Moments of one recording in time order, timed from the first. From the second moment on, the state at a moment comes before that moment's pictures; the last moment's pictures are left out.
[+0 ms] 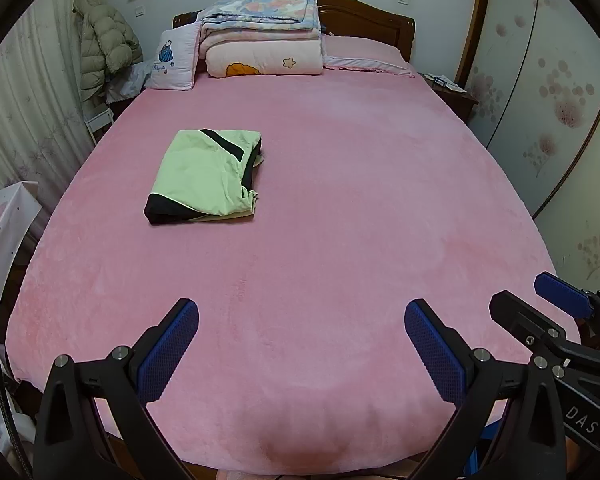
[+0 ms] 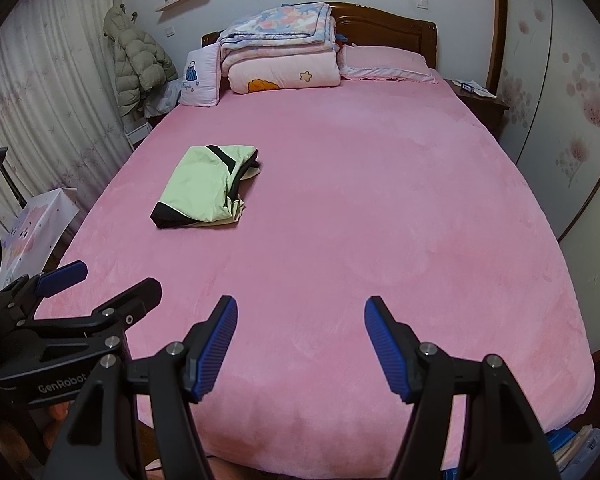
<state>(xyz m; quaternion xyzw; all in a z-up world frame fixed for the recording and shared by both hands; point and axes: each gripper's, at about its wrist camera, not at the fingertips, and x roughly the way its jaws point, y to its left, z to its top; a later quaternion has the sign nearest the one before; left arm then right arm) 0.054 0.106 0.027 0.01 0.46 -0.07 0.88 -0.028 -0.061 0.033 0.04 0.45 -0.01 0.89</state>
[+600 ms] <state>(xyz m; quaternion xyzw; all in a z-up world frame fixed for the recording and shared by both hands) 0.055 0.106 0.027 0.01 0.46 -0.07 0.88 -0.024 -0.067 0.030 0.05 0.46 -0.02 0.89</state>
